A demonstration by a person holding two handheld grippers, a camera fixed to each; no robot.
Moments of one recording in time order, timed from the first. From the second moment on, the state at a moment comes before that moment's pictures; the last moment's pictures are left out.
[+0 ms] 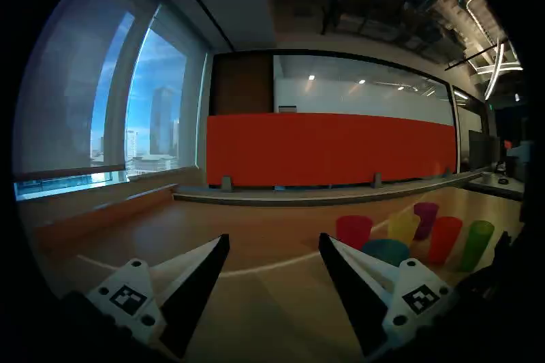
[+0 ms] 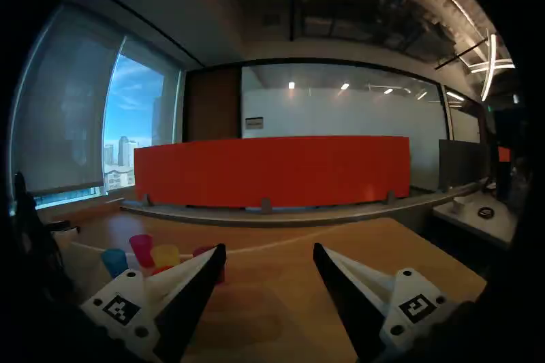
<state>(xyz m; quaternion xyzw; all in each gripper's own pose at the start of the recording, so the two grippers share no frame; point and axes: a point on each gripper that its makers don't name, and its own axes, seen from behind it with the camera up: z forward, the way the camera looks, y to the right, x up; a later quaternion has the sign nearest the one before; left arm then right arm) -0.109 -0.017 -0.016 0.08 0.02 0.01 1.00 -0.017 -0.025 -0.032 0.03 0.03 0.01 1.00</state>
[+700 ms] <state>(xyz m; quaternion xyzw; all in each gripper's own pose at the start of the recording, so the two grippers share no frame) -0.110 -0.012 -0.017 0.08 0.02 0.01 1.00 -0.010 -0.031 -0.038 0.05 0.05 0.00 1.00</state>
